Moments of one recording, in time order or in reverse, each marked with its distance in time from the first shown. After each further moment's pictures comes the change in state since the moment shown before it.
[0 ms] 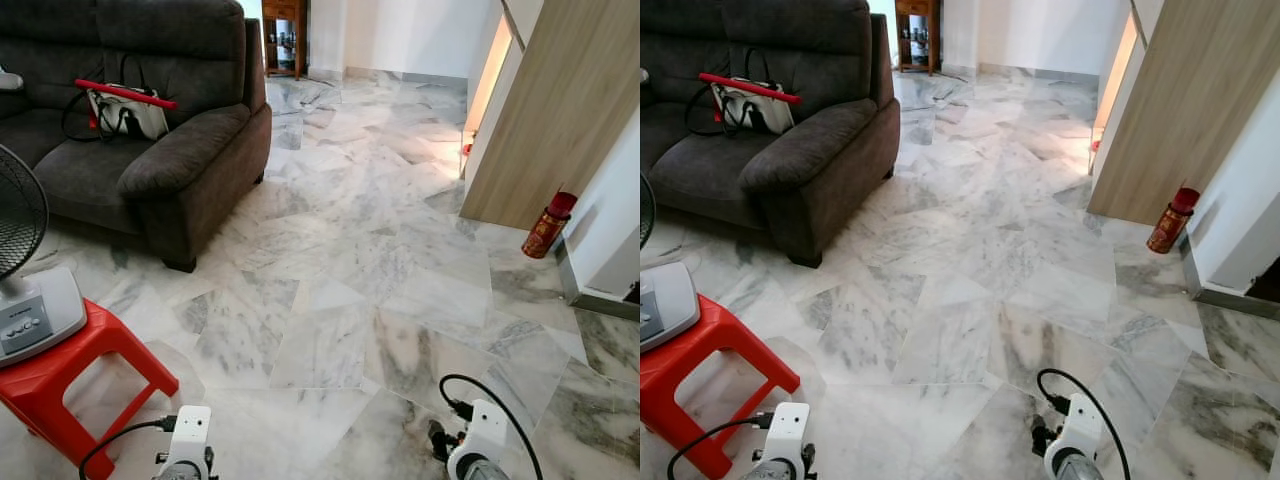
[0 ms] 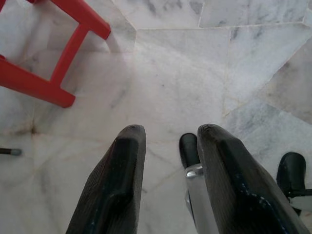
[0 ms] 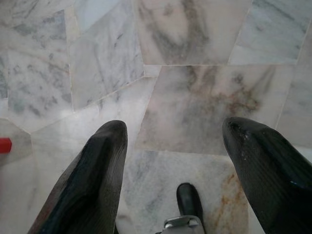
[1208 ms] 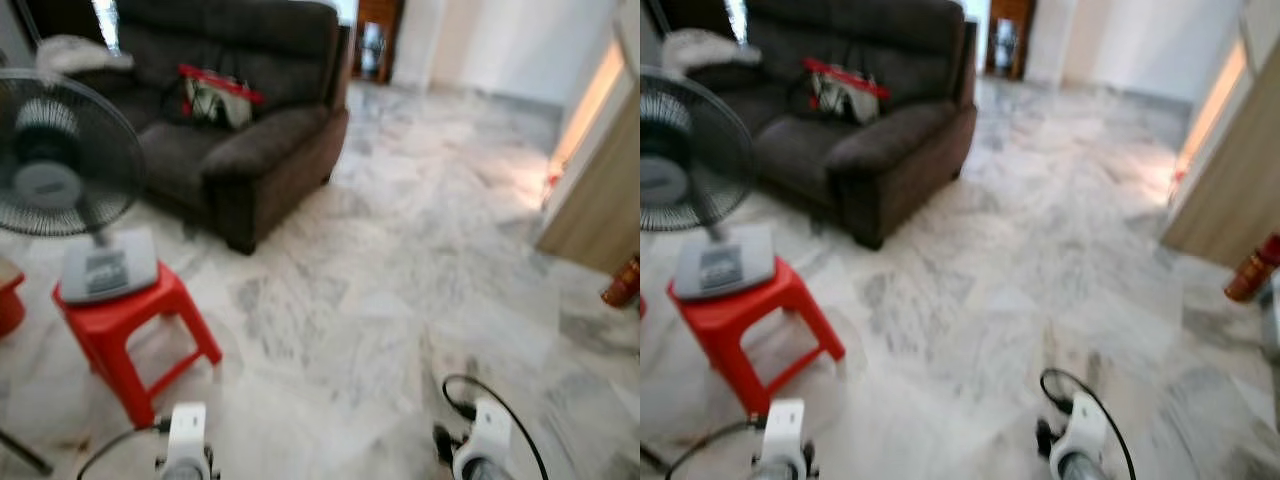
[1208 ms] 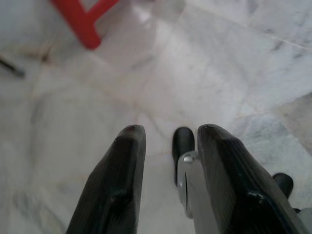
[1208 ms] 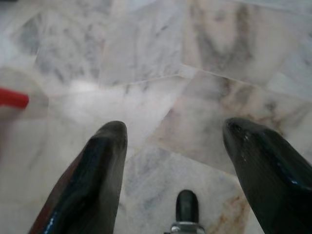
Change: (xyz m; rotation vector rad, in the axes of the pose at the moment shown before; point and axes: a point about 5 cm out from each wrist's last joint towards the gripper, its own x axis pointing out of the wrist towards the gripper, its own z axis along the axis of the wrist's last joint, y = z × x) left arm 0.000 0.000 -0.003 -0.100 0.014 0.031; right arm 0.000 -0.004 0.000 -0.032 0.019 -0.003
